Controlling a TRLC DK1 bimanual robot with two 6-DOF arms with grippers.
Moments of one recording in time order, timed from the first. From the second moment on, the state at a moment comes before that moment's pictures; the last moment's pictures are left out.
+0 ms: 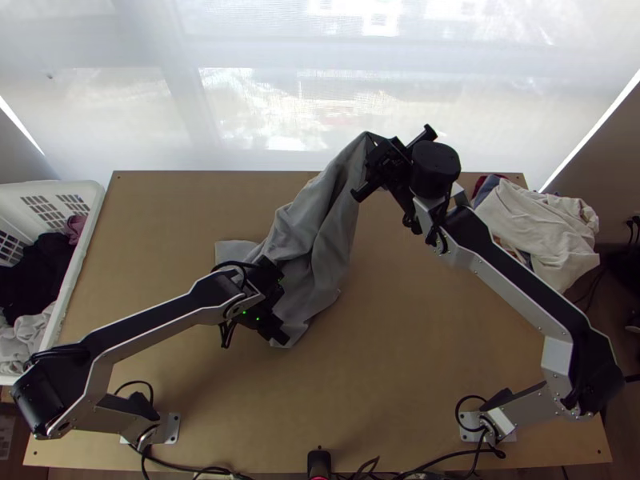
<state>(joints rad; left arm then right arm) -0.74 1.56 1.05 -0.75 0.10 -0.10 0.58 1.62 1.46 0.11 0.18 -0.60</state>
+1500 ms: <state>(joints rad) 0.01 1.34 1.88 -0.95 0.09 -0.04 0.58 1.20 1.51 -0.14 0.23 -0.63</state>
